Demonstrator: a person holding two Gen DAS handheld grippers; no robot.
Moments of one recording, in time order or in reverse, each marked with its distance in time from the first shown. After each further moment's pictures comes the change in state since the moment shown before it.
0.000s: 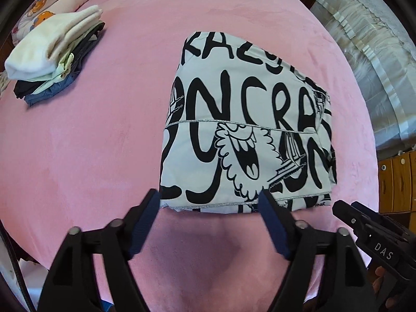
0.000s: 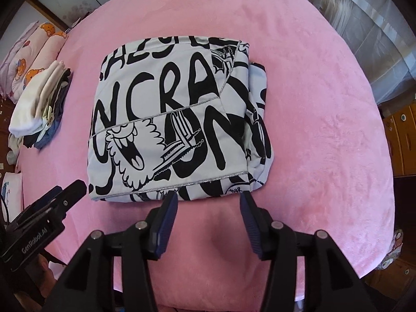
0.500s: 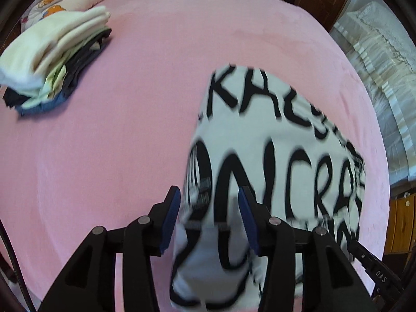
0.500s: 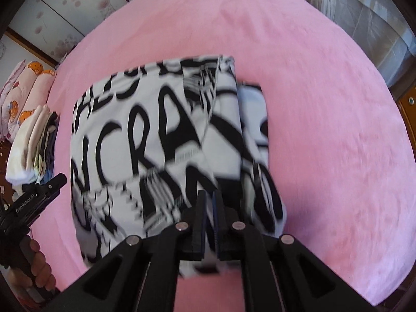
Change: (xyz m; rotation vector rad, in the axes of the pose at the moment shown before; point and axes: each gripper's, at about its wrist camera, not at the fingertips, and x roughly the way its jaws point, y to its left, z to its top) left arm 0.069 0.038 0.084 -0.112 -0.088 -0.002; right arm 0.061 -0.028 0.052 0.156 -0.069 0.062
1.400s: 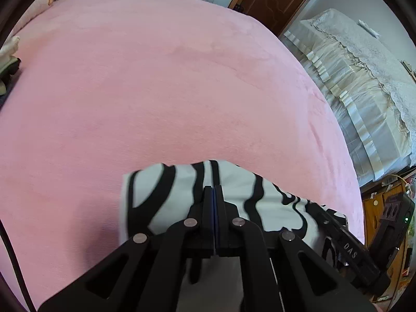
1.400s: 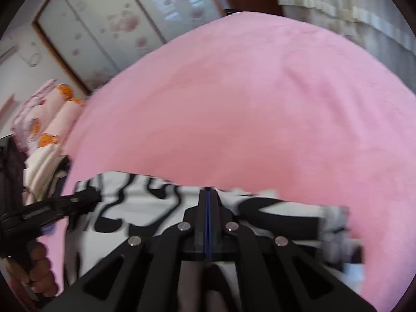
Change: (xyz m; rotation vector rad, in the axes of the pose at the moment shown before) left arm 0.110 -0.028 0.131 0.122 -0.092 -0.333; right arm 0.088 0.045 0.127 -0.094 -0.369 0.139
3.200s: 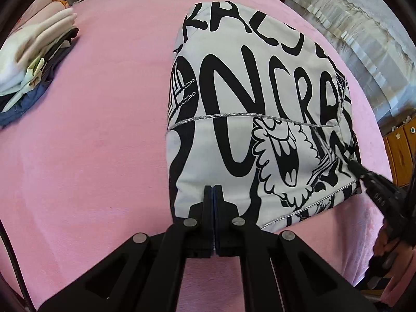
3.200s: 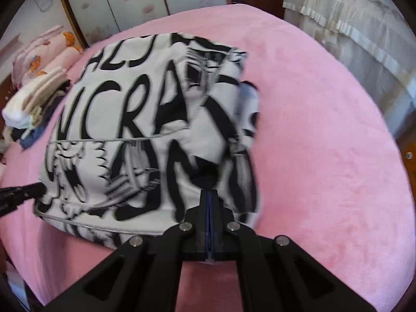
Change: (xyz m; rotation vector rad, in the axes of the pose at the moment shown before) left arm -0.123 -0.046 -0.213 0.126 0.149 0.222; right arm -0.147 -0.040 -0.148 -0.236 0.107 -0.169
